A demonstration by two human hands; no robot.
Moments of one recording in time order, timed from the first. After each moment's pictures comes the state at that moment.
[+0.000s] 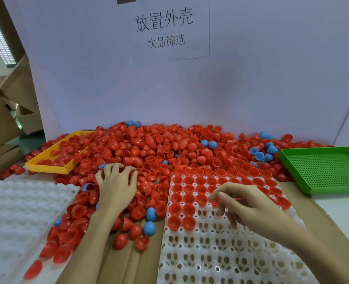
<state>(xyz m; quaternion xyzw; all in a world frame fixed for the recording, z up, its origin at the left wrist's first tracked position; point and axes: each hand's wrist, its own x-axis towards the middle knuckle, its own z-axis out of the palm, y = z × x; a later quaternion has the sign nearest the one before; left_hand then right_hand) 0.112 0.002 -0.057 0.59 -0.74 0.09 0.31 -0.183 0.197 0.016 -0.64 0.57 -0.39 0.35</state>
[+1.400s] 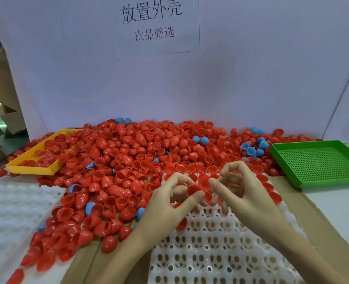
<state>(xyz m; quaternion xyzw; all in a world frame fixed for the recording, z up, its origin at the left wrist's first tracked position) 0.020 0.122 -0.008 0.26 -0.75 -0.48 0.37 -0.173 0.196 0.010 -0.56 0.53 -0.56 0.30</state>
